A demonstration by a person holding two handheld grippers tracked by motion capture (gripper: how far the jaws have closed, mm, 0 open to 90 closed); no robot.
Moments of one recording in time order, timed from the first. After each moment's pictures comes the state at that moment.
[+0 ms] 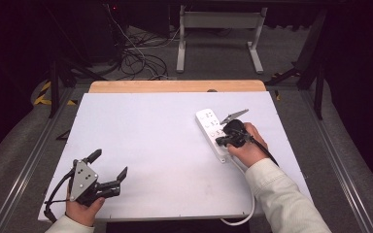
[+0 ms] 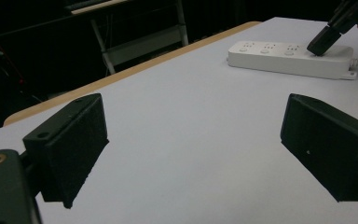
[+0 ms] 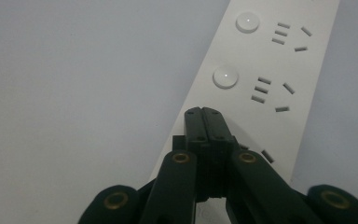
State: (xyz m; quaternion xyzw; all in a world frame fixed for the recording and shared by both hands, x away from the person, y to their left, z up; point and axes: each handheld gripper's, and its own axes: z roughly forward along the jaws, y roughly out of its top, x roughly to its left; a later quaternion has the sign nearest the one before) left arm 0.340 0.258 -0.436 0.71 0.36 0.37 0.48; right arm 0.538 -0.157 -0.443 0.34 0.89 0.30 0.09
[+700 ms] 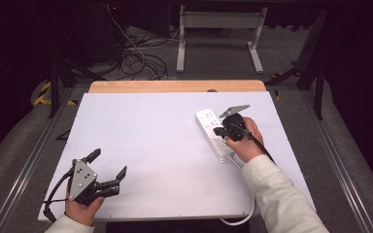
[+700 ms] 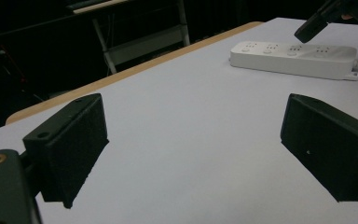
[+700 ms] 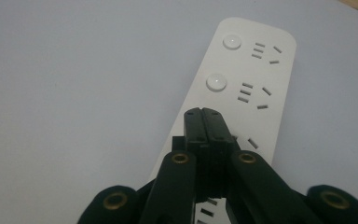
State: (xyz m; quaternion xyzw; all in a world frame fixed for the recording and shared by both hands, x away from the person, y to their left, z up) left arm 0.341 0.260 -0.436 0.71 0.36 0.37 0.48; right arm 0.550 -0.153 -0.433 0.34 0.87 0.34 0.14
